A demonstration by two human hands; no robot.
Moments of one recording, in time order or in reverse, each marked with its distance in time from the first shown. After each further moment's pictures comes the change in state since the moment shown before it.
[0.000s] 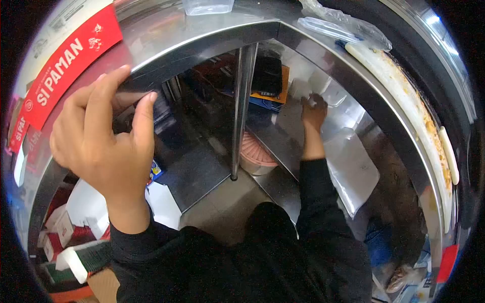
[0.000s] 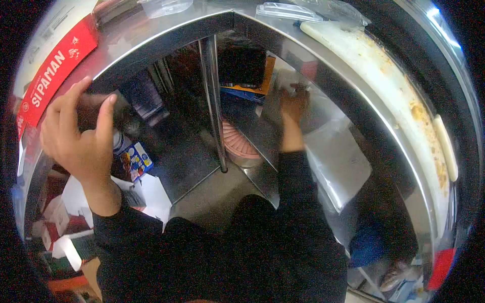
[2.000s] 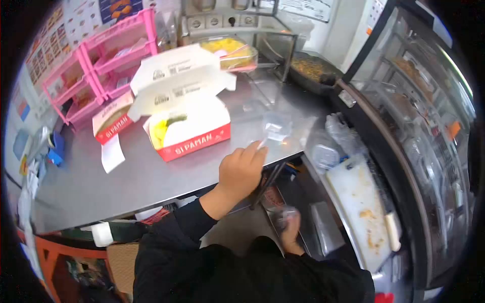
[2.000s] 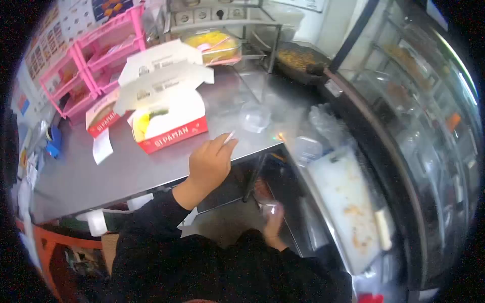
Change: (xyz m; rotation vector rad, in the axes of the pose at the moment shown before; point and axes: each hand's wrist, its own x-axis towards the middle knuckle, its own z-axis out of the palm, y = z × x) left_hand 0.103 -0.001 -0.009 -0.418 -0.277 -0.058; right_hand -0.134 -0.127 -0.180 0.732 -0.609 0.344
